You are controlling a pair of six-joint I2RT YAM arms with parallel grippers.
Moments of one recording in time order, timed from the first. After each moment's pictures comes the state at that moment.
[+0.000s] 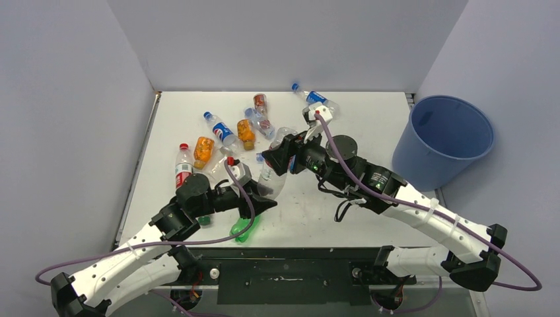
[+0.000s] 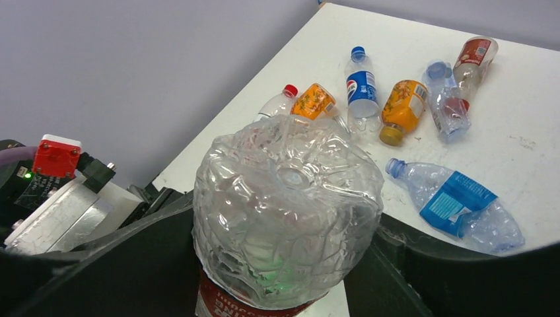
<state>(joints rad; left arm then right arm) -0.81 0.73 0.62 0.02 0.45 -0.20 1.02 1.16 1.29 -0.26 0.18 0.38</state>
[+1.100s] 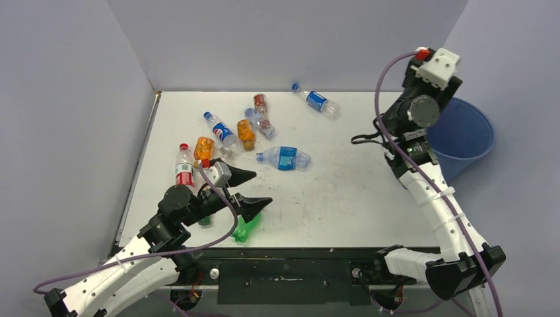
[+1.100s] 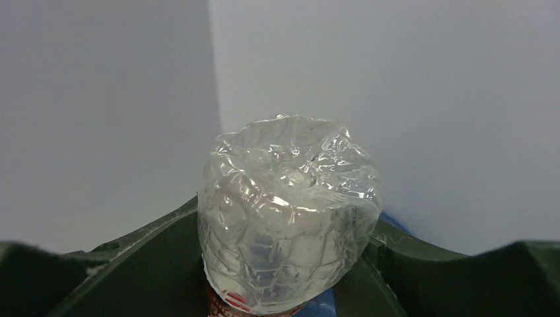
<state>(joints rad) -0.82 0.57 0.58 0.08 0.24 -0.23 0.47 1.18 1.33 0.46 1.07 -0.55</state>
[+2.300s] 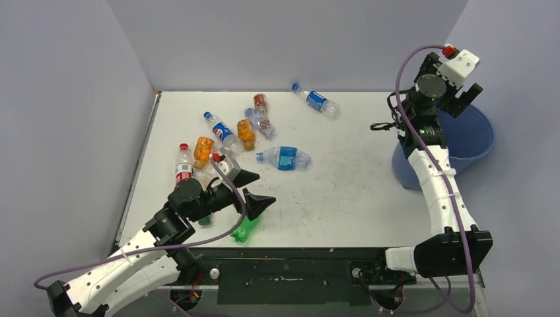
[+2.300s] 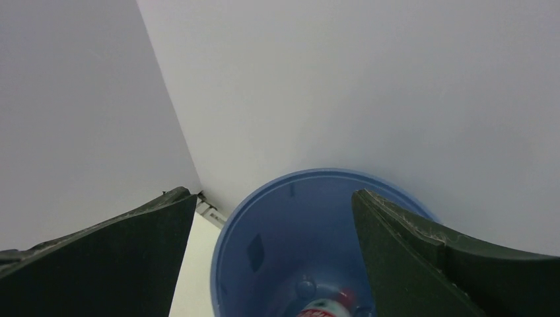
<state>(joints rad) -0.82 0.65 0.61 0.02 0.24 -0.27 0.06 1.32 1.38 0.13 0.99 -0.10</state>
